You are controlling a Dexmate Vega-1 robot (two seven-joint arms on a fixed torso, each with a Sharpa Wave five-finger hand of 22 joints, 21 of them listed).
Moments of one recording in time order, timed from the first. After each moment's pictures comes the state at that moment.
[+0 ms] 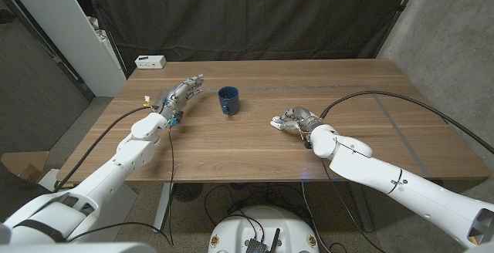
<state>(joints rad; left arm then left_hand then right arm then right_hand) 0.76 0.58 0.38 -1.12 -0.60 -0.35 -0.16 0.43 0.16 0.62 -0.11 0.18 0.38 -0.12 0.20 0.20 0.28 -0.04 0.24 0.28 0.19 -0.04 0.18 0.17 0.21 0.09 0.32 0.18 -0.81 -0.75 -0.82 -2.09 -0.09 -0.85 -0.21 1.03 0.06 0.34 -0.14 0.19 0.88 -0.22 0.28 0.21 0.31 -0.14 0.24 0.30 0.26 -0.04 0.29 0.30 0.36 0.05 0.20 0.18</state>
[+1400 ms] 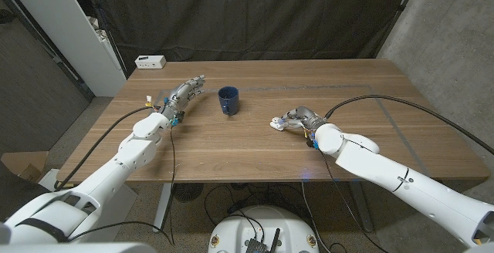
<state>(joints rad) 0.74 0.58 0.39 -1.12 -0.59 -0.33 -0.16 0.42 0.16 0.62 -0.11 0.18 0.39 -0.11 0.20 0.20 0.28 -0.04 0.24 0.28 0.19 -0.04 0.18 0.17 0.21 0.09 0.31 0.18 -0.86 -0.76 -0.73 -2.07 0.04 -0.76 -0.23 1.03 0.08 0.31 -0.15 0.19 0.90 -0.22 0.24 0.21 0.34 -0.15 0.25 0.30 0.27 -0.04 0.32 0.30 0.37 0.04 0.20 0.17</state>
